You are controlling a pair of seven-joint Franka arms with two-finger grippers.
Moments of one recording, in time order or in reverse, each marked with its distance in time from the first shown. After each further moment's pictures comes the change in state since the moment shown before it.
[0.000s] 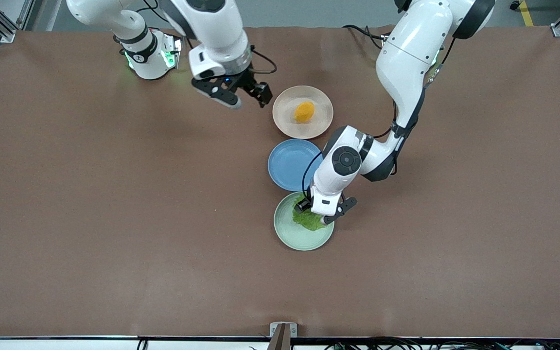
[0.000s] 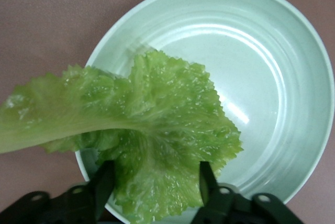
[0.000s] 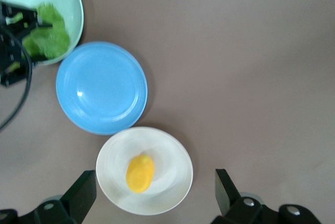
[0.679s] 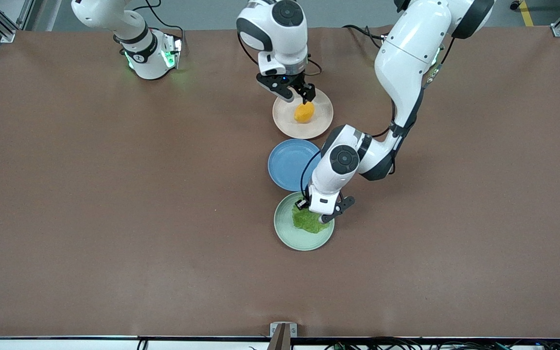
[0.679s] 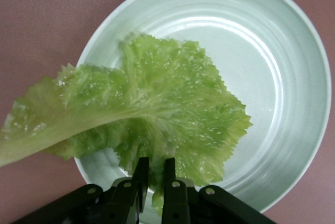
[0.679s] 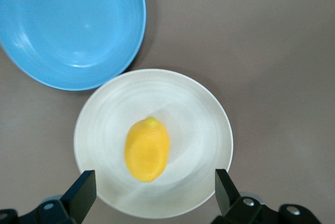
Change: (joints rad) left arm -0.006 -0.001 -0.001 0.003 0.000 0.000 0.000; right arm 0.246 0.293 -0.003 0.012 -0.036 0.262 0.341
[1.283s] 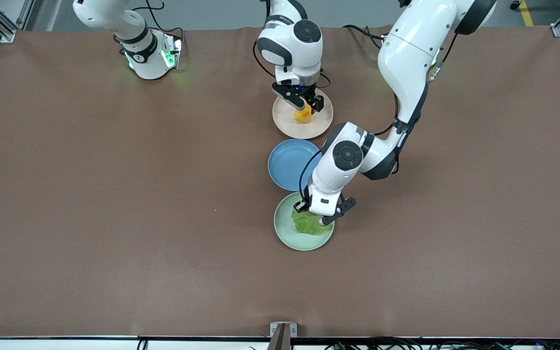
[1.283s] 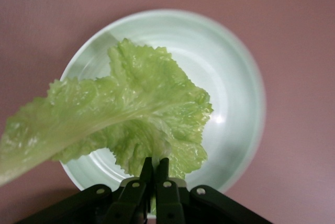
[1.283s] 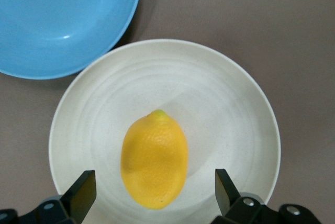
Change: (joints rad) left arm 0.008 -0.065 0.001 0.034 0.000 0.004 -0.001; right arm 0.060 0.189 -0.002 0.073 -0.061 0.122 0.151
